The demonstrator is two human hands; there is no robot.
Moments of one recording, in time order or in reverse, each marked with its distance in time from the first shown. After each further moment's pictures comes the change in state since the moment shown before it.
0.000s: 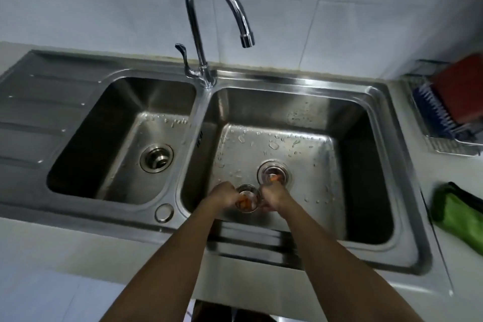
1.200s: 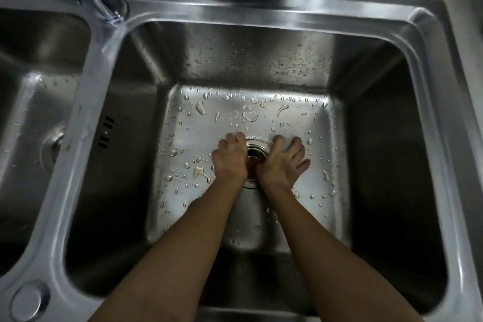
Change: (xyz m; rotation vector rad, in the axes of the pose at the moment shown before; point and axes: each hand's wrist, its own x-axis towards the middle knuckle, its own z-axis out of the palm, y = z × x) left_hand 0.180 0.068 0.085 0.666 0.394 0.213; right_hand 0.156 0.050 -0.027 -0.563 0.635 0.017
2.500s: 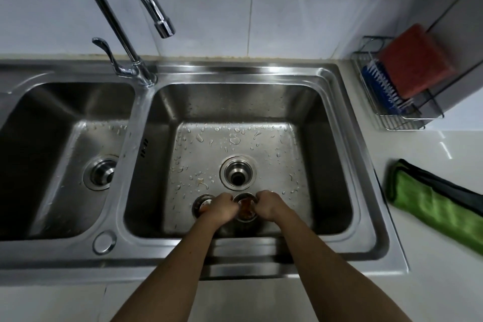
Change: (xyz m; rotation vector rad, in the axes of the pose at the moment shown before) left_hand -0.143 -0.015 -0.057 -0.653 -0.459 -0.060; right_hand -0.103 0.051 -0.094 0.165 -0.595 -0.117
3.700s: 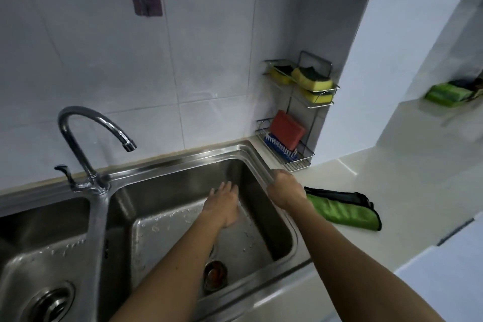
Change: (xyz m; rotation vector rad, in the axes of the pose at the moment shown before) left_hand -0.101 0.162 -0.049 0.863 0.257 0.747; right_hand -0.173 0.007 -0.160 0.043 0.802 0.056
